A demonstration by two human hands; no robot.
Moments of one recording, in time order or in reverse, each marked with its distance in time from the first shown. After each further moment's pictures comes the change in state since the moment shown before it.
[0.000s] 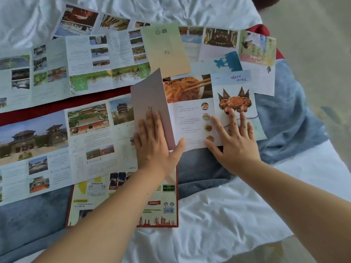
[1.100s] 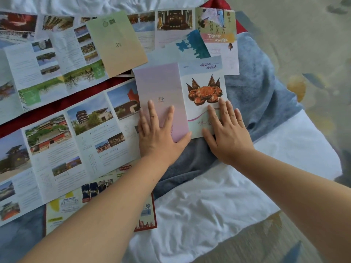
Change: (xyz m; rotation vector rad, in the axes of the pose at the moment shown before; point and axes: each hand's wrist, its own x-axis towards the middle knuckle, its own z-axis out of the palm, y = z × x) left_hand 0.024 0.079 0.045 0.287 -0.138 0.144; right_hand -0.020 0.058 0.005 0.153 0.059 0.039
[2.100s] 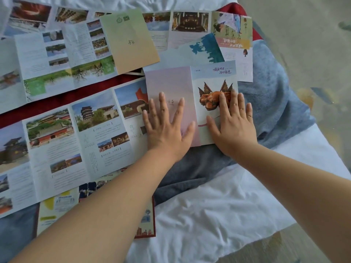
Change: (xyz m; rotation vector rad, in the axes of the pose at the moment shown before) left_hand 0.023 0.003 0.003 -0.008 0.104 0.056; right_hand 0.042 -0.011 -0.004 0.020 0.080 0.115
